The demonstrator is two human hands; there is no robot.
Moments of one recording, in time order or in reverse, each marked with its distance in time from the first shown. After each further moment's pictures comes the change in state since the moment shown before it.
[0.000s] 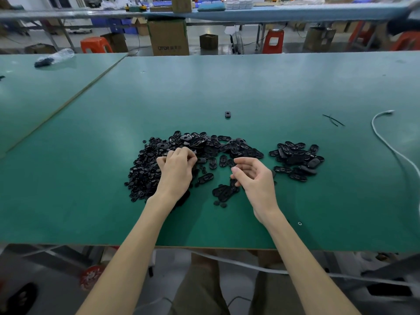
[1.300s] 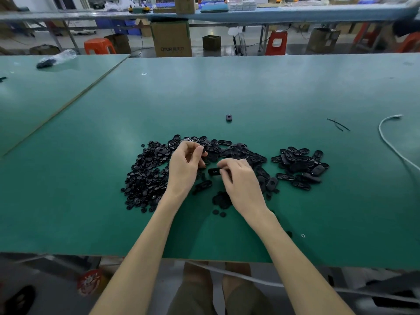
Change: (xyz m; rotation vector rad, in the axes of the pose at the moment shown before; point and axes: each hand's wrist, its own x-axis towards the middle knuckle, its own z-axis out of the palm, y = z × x) left_hand 0.020 0.021 0.014 -0.706 0.118 -0.116; right_hand 0.025 0.001 0.023 -0.807 -0.130 -0.407
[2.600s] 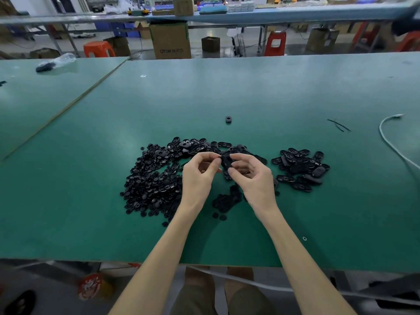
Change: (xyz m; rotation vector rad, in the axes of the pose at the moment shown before) left_hand -0.024 0.003 0.029 -0.176 -0.010 -0.023; right_hand -0.001 0.015 -0.013 0.704 0.142 0.273
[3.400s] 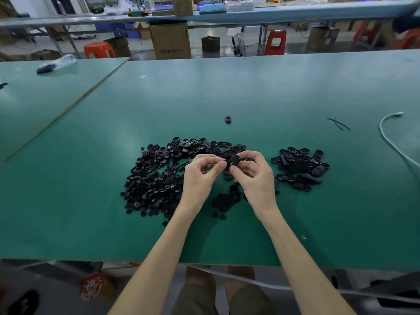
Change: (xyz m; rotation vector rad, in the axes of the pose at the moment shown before) left_hand 0.002 -0.004 -0.001 -0.008 -0.074 -0.013; right_hand -0.003 -0.004 0.001 0.081 0.038 0.049
